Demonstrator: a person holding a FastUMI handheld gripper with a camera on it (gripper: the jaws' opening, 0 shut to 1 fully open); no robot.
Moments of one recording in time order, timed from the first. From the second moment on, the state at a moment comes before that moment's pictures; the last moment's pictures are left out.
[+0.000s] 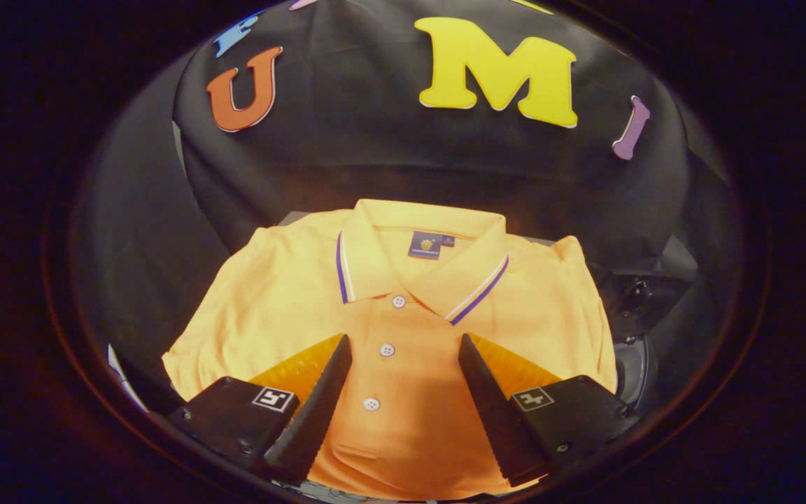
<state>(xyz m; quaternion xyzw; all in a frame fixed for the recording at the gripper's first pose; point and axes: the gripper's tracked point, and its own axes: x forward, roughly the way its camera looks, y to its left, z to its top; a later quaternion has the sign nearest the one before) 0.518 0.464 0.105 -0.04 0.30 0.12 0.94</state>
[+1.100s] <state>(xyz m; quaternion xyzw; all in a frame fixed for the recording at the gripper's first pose) 0.449 0.337 0.163 0.04 0.27 0.18 0.94</state>
